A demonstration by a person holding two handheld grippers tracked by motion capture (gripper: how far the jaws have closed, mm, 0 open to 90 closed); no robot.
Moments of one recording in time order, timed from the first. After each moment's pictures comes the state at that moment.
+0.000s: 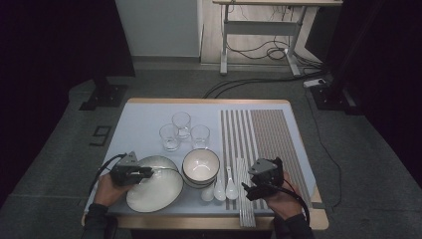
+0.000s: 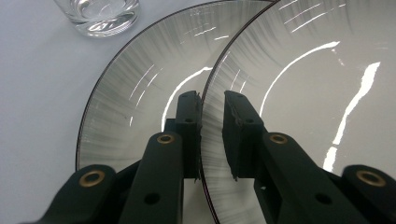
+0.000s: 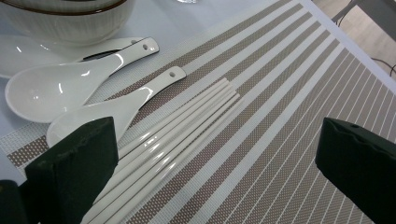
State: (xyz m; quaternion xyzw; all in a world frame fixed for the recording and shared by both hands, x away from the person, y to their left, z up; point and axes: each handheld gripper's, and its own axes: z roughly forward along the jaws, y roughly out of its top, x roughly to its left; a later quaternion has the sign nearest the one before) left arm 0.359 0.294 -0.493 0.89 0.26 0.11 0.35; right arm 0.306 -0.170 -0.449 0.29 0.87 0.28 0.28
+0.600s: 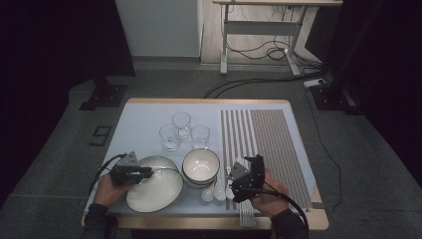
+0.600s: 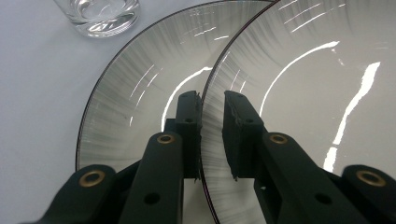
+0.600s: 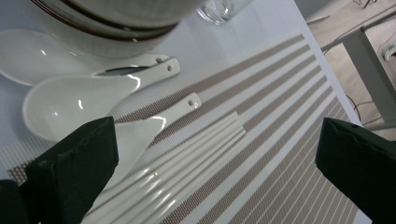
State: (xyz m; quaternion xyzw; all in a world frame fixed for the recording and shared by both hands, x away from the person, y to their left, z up) left arm 0.359 0.294 -0.494 0.89 0.25 0.11 0.35; right arm 0.302 -0.117 -0.444 0.19 0.90 0.22 0.33
